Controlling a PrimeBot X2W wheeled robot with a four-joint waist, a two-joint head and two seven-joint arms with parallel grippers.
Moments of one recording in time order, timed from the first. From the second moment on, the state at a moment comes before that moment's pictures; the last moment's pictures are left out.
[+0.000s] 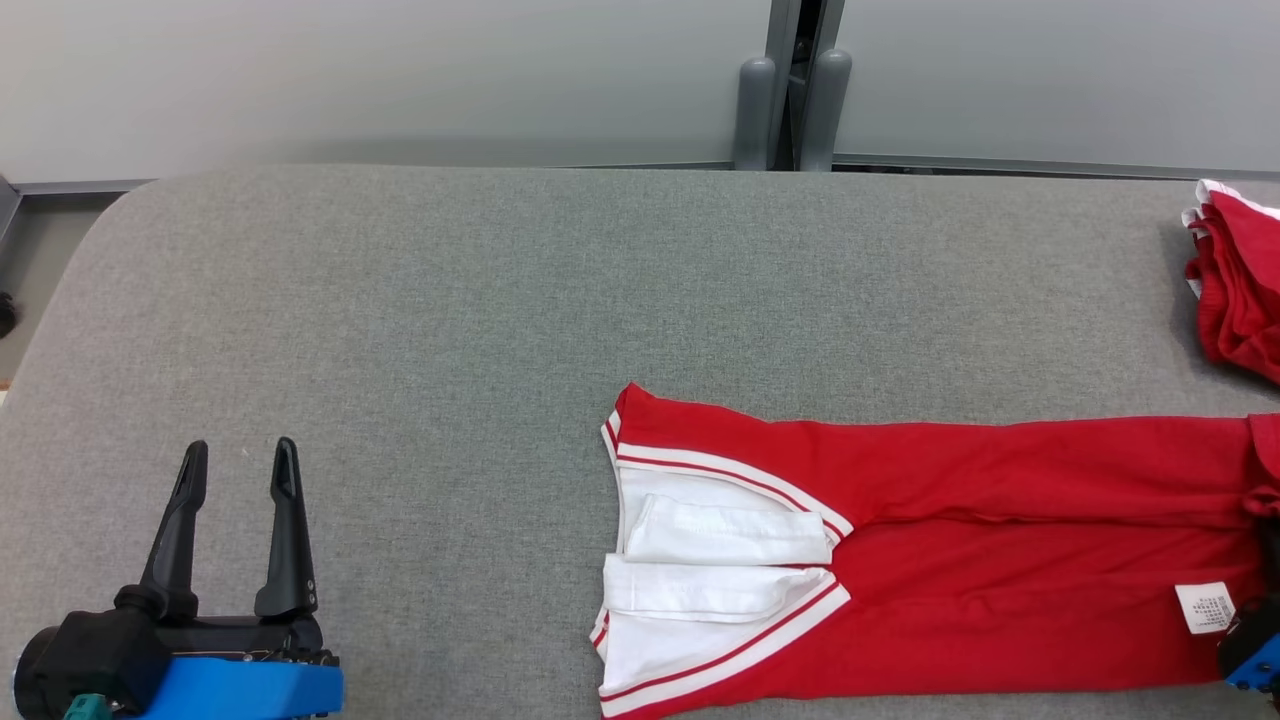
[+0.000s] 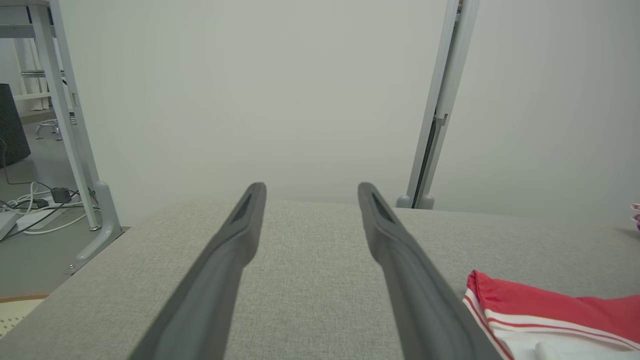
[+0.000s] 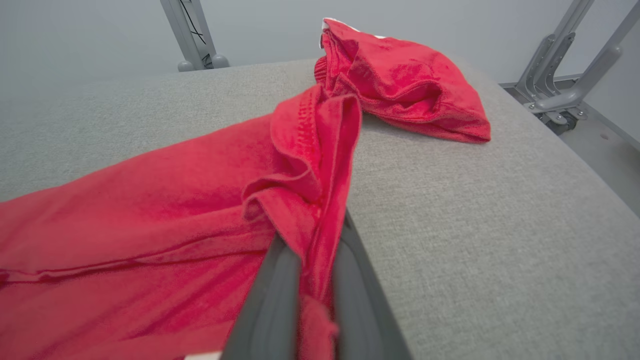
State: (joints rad) left arm -0.06 0.07 0.07 0.02 -0.18 -0.12 -0.26; right arm -0.10 -0.31 -0.27 0.35 0.27 0.13 0.04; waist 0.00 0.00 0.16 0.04
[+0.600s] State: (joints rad) left arm -0.05 0.05 0.07 0.02 -0.17 -0.13 -0.26; right arm -0.06 -0.17 -0.13 0.04 0.23 0.13 0.16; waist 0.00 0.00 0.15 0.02
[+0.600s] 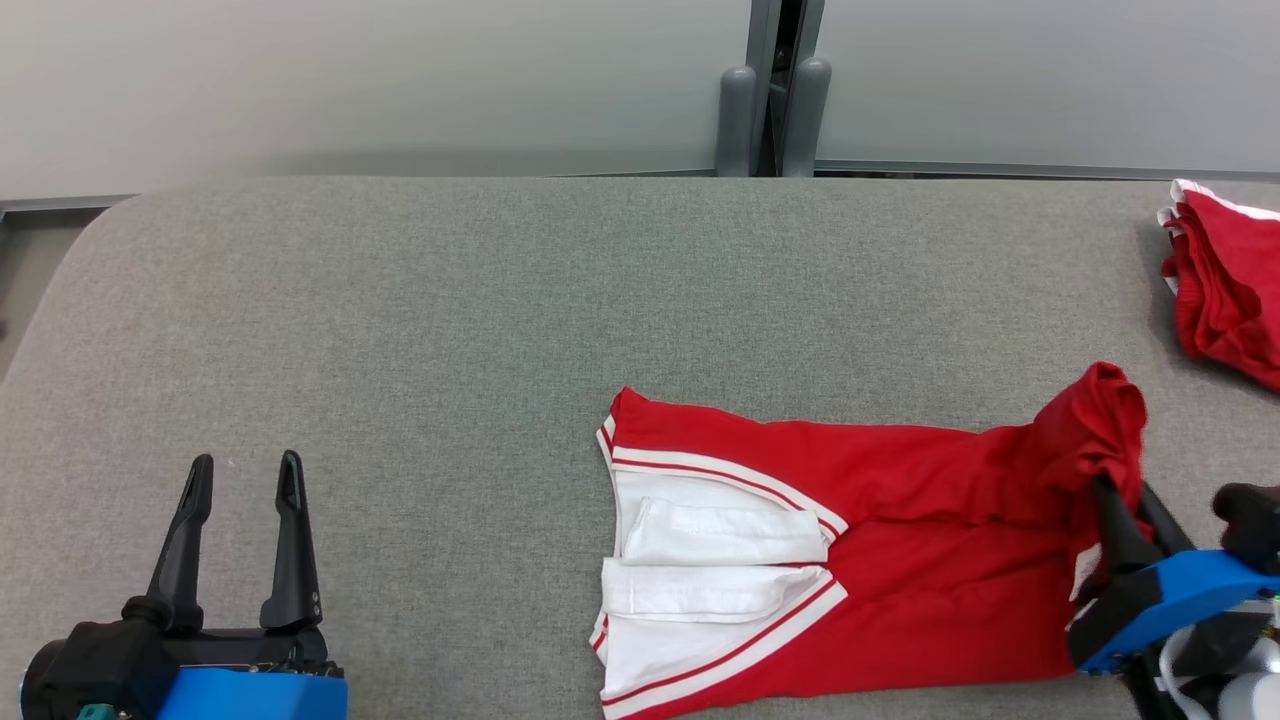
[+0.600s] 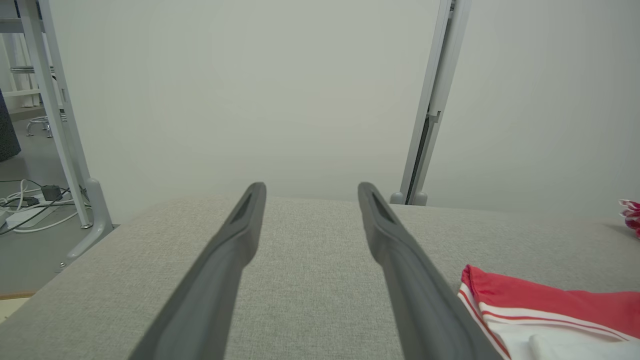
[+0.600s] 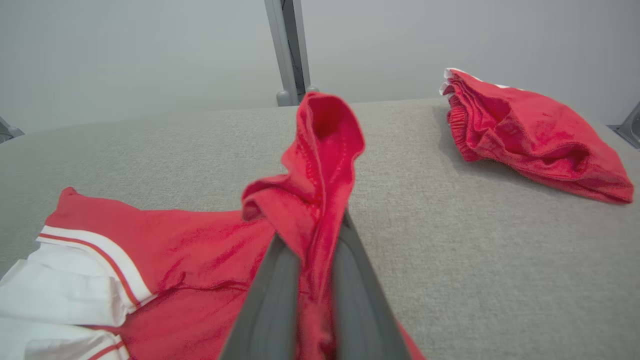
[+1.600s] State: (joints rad) left arm -0.11 0.06 0.03 0.04 -0.18 -0.13 -0.26; right arm -0.29 -0.05 0.40 0.28 0.31 0.13 0.03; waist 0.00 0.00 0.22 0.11
